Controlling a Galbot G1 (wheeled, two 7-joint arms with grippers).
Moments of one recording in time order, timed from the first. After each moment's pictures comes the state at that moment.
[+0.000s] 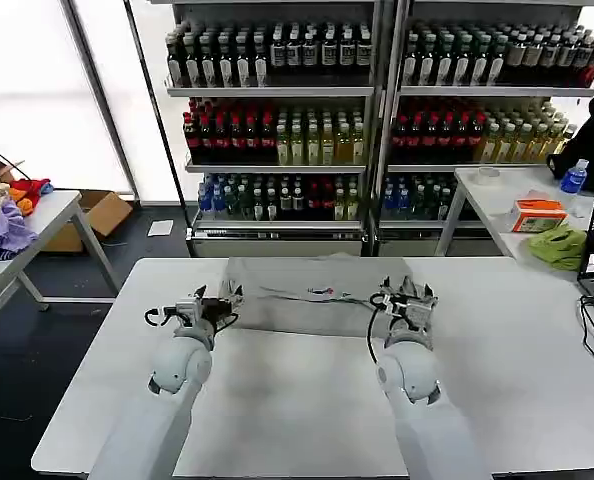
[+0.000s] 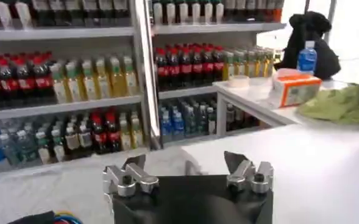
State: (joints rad) left arm 0.89 -1.30 -0.30 -1.60 -0.39 0.52 -0.23; right arm -1.01 1.39 0.33 1.76 0.35 -0.49 0.58
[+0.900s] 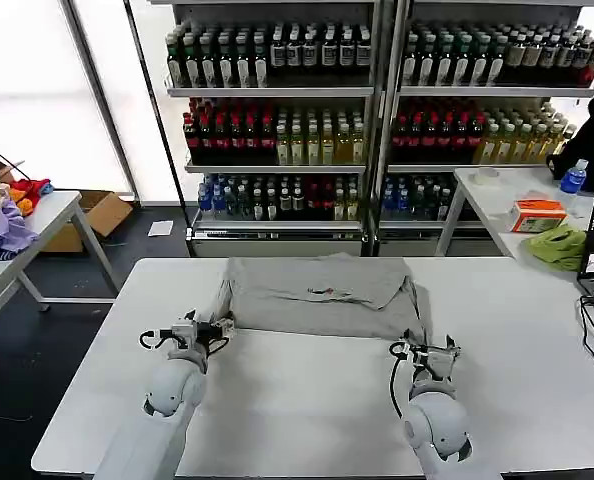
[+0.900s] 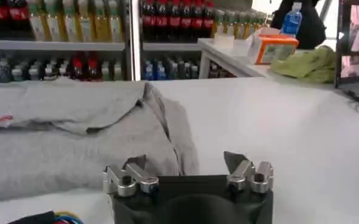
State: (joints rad) left arm 0.93 -1.30 -0.31 -1.53 -0.32 0.52 -0.23; right arm -1.12 1.34 0.34 1.78 0.38 -0.54 0.58
